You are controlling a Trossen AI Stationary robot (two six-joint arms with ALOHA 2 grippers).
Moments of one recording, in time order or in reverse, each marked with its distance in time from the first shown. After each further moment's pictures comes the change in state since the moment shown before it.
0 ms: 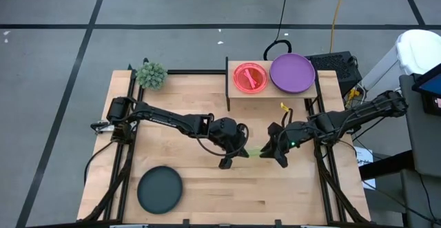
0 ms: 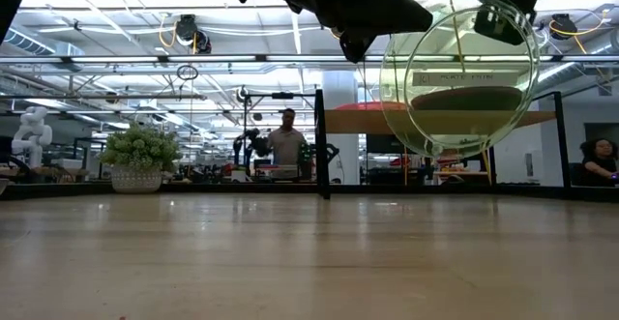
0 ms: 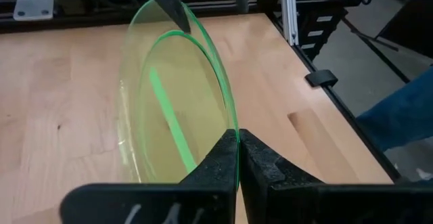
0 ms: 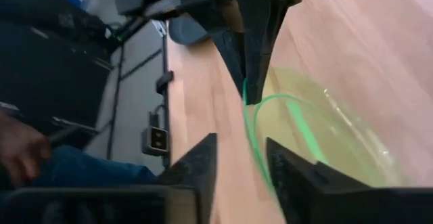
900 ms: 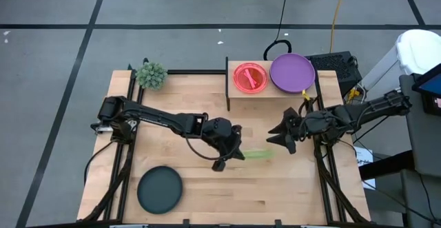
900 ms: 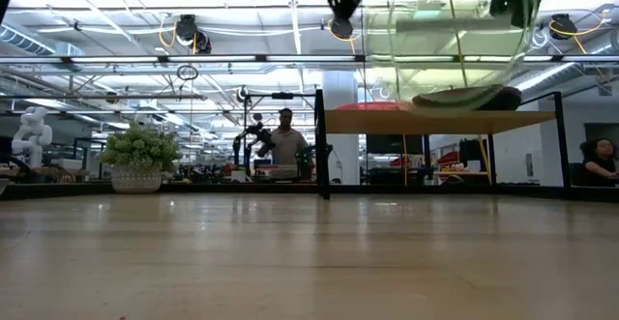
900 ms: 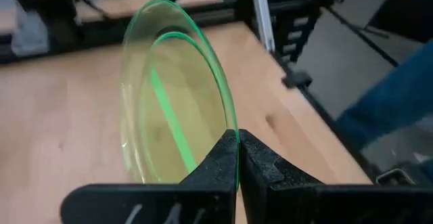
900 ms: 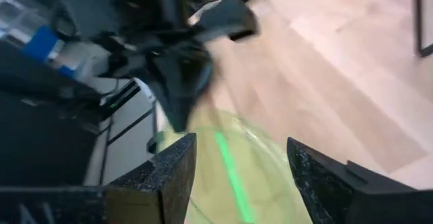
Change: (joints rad) left arm -0.041 -0.091 0.026 -0.103 -0.007 0.061; right arm 0.000 -0.206 -0.001 -0.093 0.242 0.030
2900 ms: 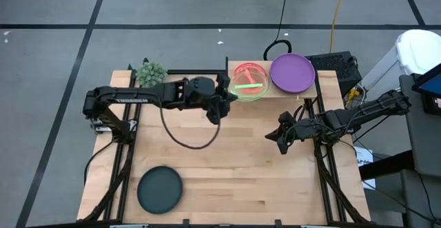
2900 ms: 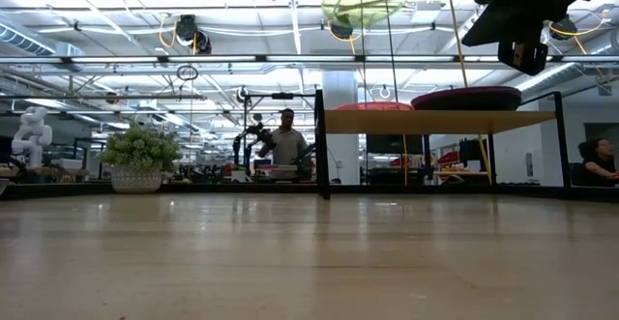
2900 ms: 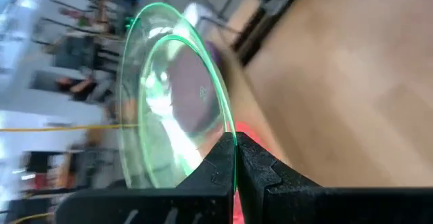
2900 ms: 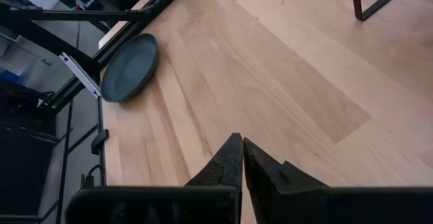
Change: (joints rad) left arm 0.200 -0.193 0.119 -0.224 -0.536 0.940; right arm 0.000 0.018 -0.171 0.059 0.092 0.056
